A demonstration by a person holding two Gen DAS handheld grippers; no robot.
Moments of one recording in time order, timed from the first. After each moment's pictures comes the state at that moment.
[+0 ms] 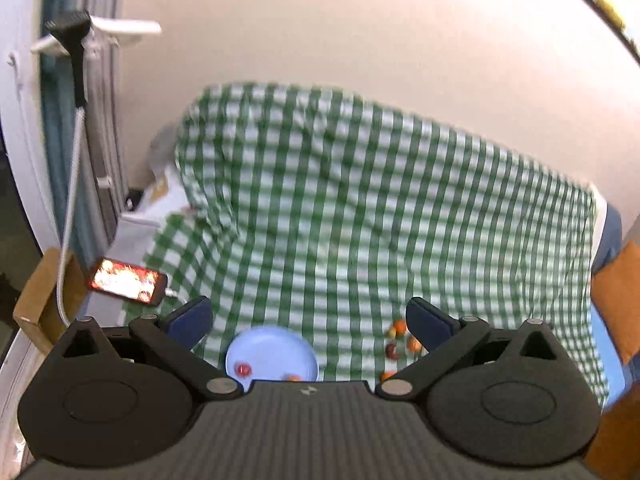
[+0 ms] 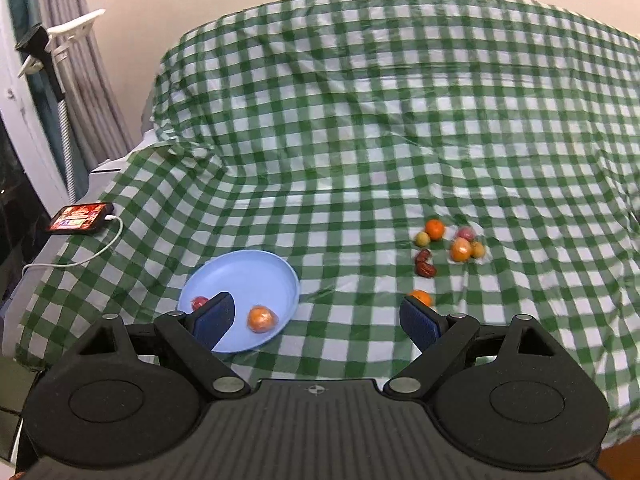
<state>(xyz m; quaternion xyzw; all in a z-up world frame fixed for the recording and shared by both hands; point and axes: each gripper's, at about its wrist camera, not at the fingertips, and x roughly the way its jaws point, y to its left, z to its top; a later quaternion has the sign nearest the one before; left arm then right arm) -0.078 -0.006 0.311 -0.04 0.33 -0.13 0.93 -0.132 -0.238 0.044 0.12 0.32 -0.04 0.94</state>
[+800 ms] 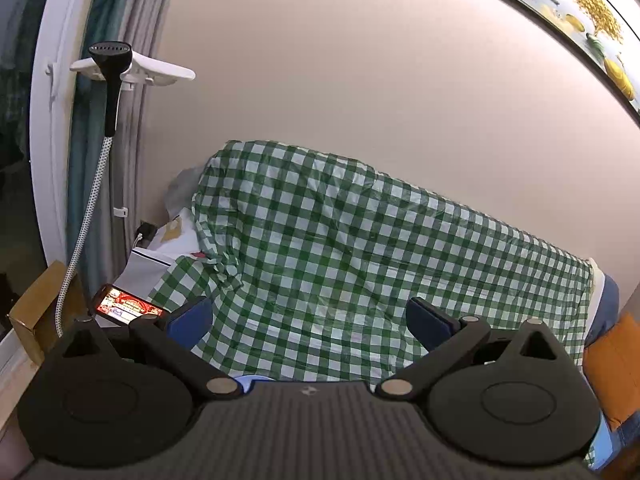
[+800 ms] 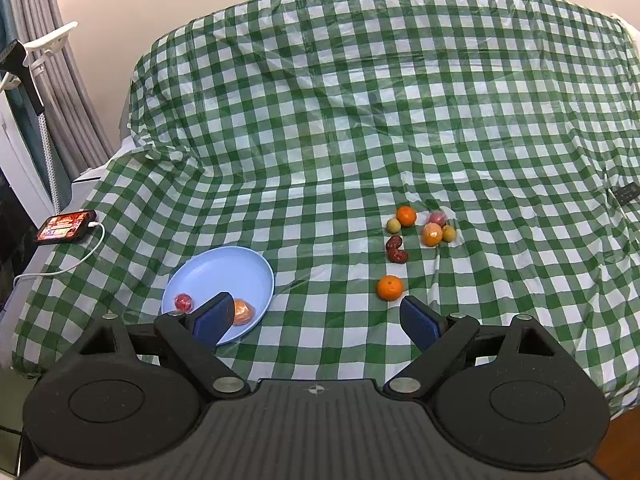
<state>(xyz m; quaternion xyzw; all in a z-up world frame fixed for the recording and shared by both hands) -0.088 0.009 0.338 -0.10 0.26 -0.10 0.95 -0.144 -0.257 0.045 0.14 0.33 -0.06 0.93</state>
